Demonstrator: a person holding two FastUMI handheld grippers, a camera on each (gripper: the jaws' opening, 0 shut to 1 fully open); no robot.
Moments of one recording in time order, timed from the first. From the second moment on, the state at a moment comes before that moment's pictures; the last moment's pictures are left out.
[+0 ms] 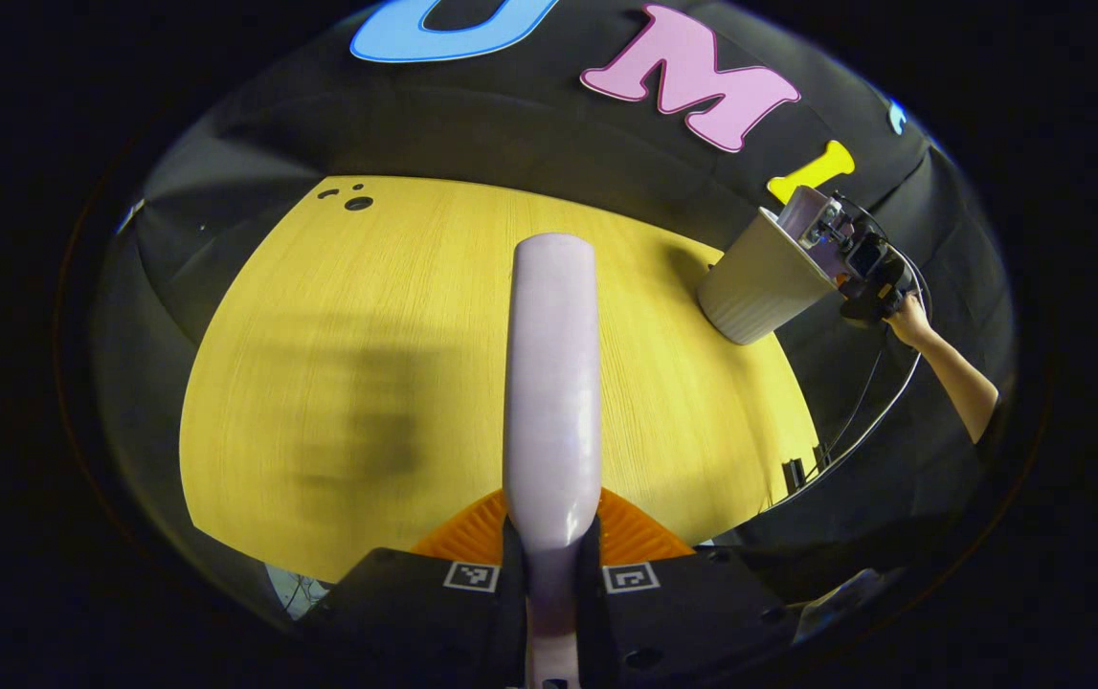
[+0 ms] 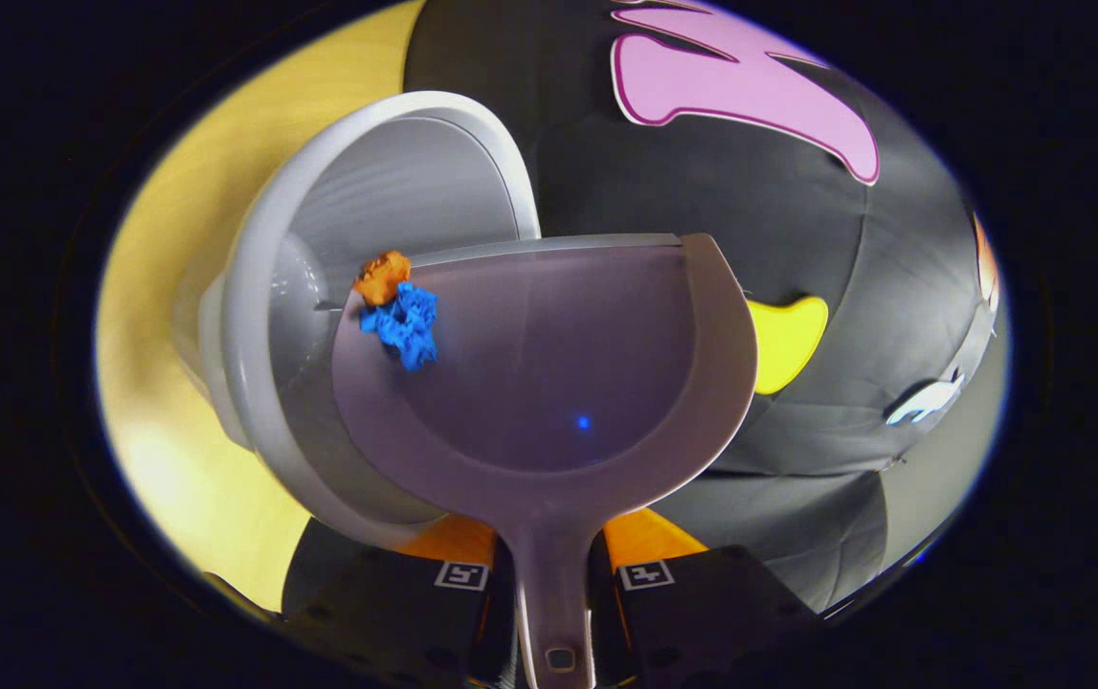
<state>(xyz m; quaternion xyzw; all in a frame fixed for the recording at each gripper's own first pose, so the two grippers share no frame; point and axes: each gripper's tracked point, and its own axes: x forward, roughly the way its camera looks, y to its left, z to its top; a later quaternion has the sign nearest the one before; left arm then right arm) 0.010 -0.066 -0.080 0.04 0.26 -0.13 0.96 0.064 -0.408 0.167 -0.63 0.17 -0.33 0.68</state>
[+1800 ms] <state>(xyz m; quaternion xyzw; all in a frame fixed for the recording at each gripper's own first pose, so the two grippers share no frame) 0.059 -0.048 -0.117 0.01 0.24 -0.09 0.97 0.088 -0.343 0.160 -0.08 0.09 -0.08 0.99</state>
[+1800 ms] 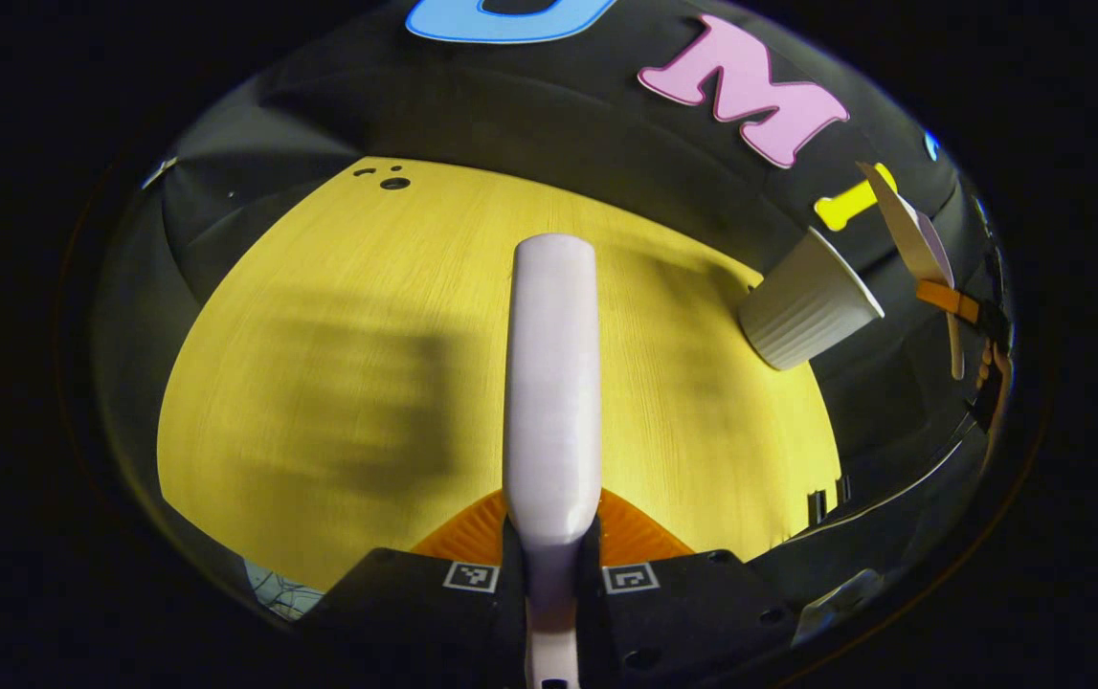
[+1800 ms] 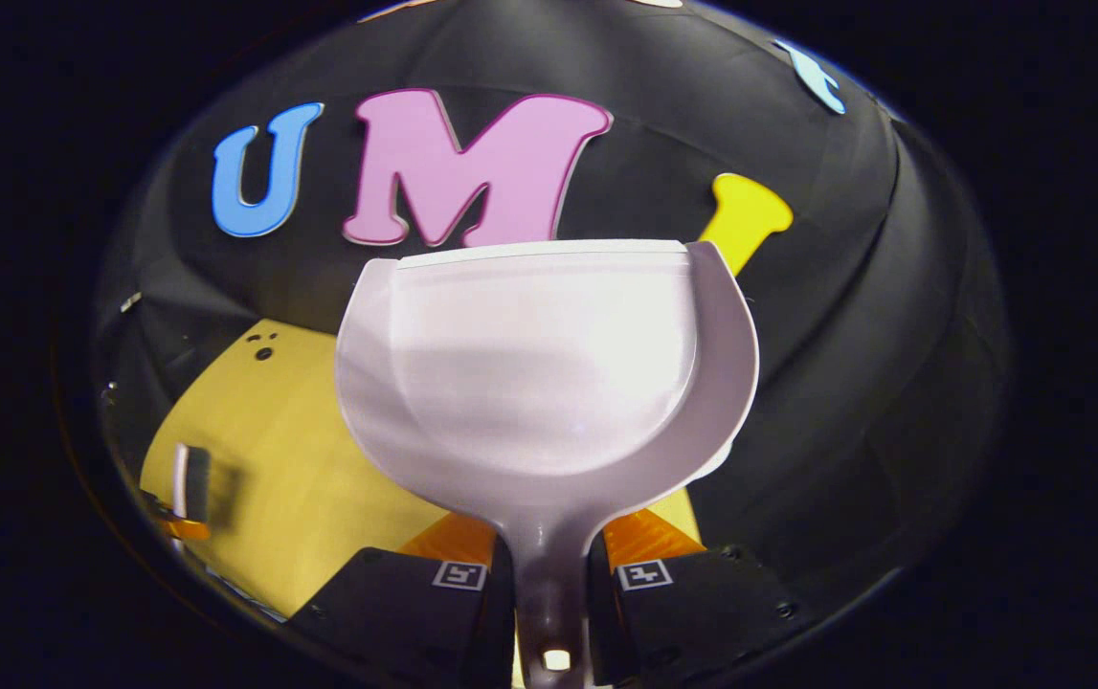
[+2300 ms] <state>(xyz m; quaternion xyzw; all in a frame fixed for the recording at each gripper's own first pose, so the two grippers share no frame) 0.091 -0.044 -0.164 0.05 0.28 -0.05 0.96 0.098 -0.377 0.108 -0.10 0.27 0.03 0.96</state>
